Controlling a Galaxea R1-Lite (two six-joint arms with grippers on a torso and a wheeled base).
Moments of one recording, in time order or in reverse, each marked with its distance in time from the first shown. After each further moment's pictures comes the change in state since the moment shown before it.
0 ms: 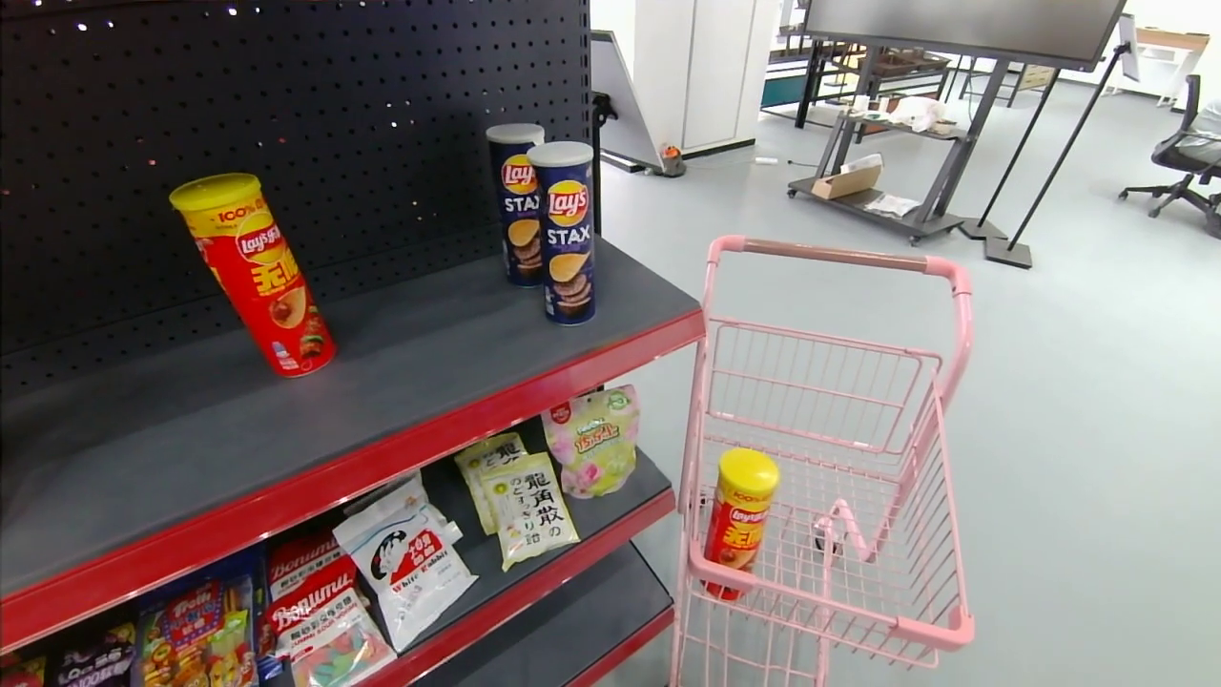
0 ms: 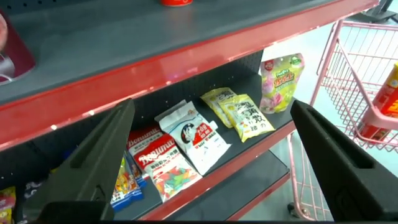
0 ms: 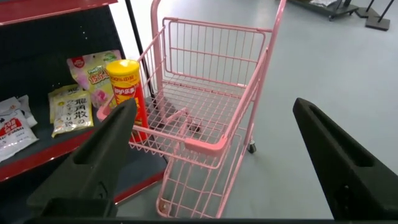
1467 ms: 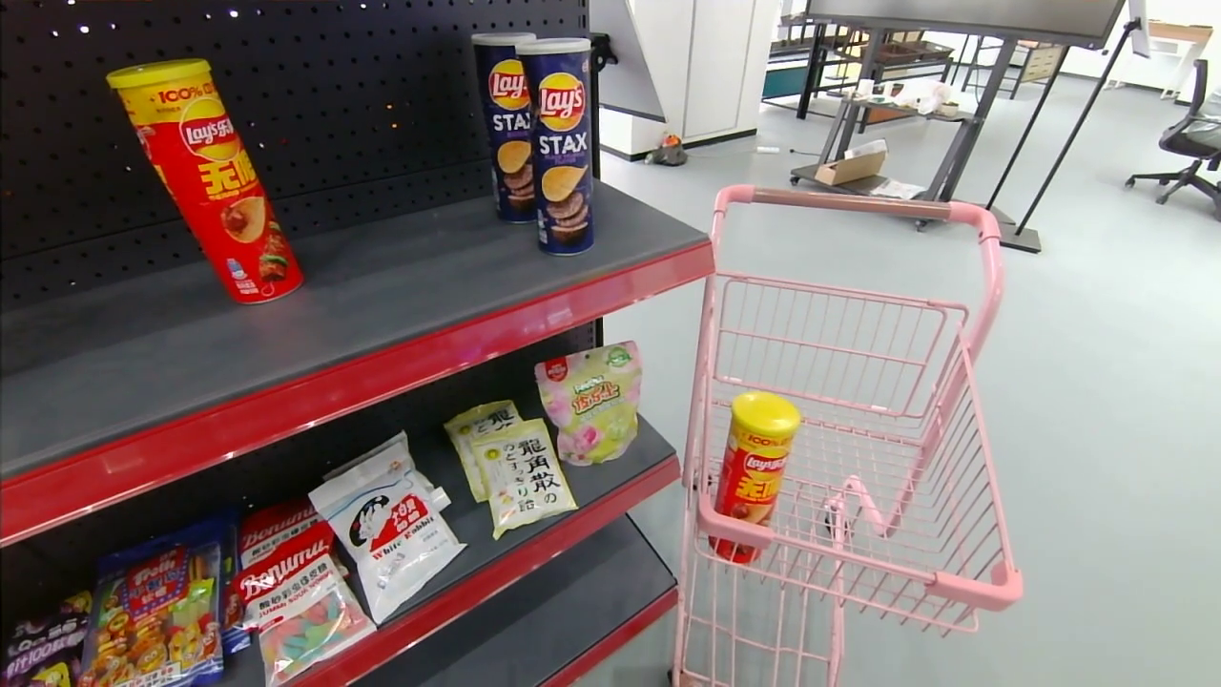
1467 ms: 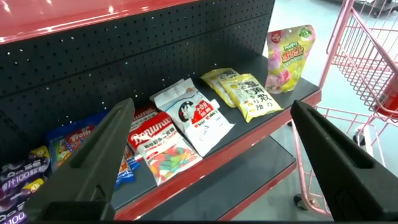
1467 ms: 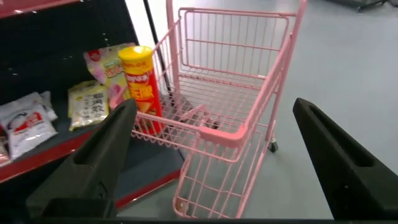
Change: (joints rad) left arm -0.001 0.000 0.000 0.001 -0.001 0.001; right arm 0.024 0.250 -0.230 -0.002 0.069 0.073
